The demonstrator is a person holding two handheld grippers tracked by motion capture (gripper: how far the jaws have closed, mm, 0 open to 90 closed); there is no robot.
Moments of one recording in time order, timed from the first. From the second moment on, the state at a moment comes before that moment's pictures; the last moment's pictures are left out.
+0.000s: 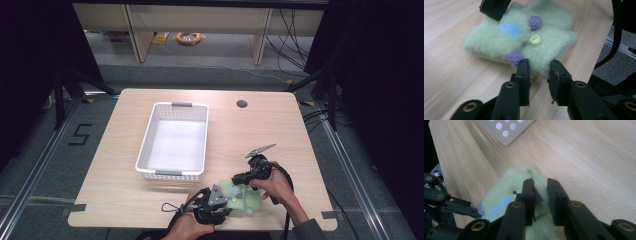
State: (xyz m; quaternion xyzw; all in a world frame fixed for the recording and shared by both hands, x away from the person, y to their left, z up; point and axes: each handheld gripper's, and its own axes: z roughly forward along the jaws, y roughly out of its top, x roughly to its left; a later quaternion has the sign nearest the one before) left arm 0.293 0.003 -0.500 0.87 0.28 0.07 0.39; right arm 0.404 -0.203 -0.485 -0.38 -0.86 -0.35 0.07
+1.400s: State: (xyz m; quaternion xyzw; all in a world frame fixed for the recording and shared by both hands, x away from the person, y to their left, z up) left arm 0.334 0.007 -0.481 0.86 0.25 0.08 0.43; right arm 0.279 -0.254 -0.462 -0.41 -0.80 -0.44 -0.03
